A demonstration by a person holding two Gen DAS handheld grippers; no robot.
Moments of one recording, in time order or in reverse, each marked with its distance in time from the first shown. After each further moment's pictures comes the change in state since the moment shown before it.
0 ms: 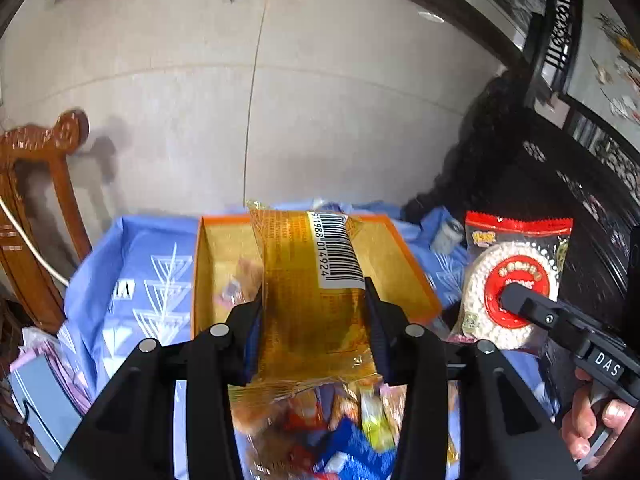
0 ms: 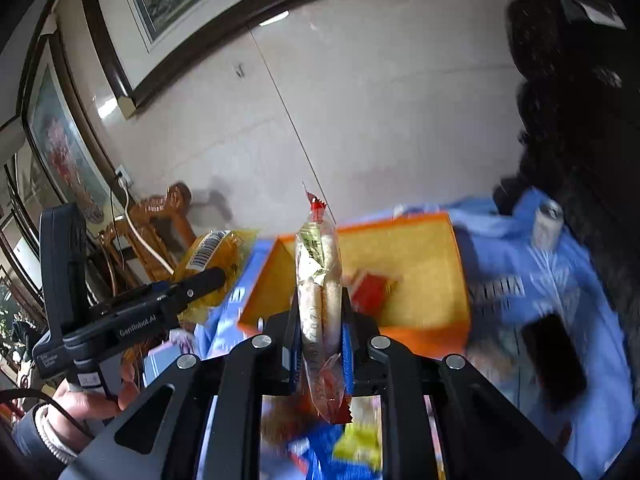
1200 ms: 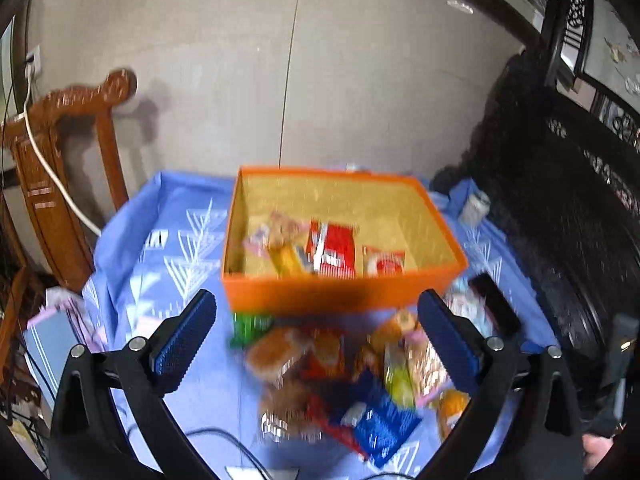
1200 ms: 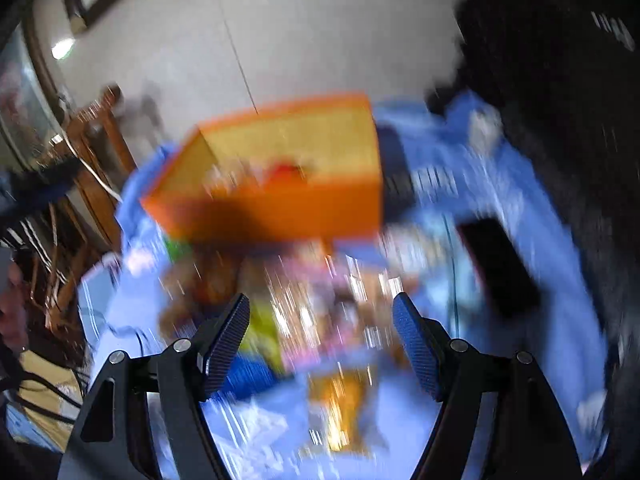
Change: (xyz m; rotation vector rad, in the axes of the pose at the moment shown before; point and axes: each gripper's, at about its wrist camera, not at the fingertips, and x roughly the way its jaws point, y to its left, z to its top) left arm -0.025 -0.001 -0.086 -0.033 0.072 0.119; right arm -0.004 -0.064 -0.154 -0.002 0.318 -0.251
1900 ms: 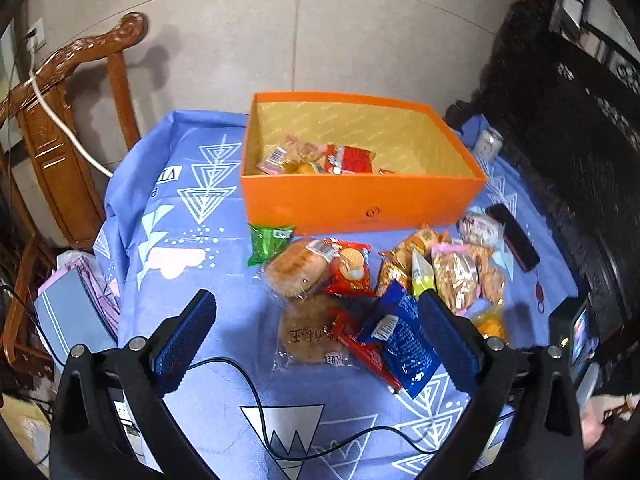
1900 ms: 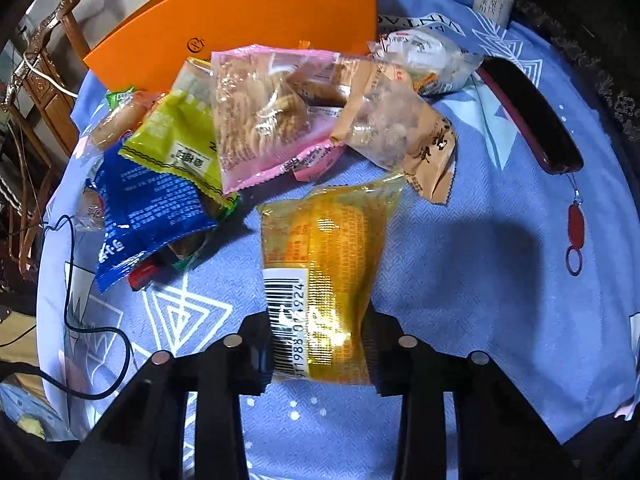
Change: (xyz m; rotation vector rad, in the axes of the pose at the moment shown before) left arm 0.006 0.008 -0.061 0.050 0.147 0.031; right arm 0.068 0.006 -0.077 -0.014 0.246 -0.044
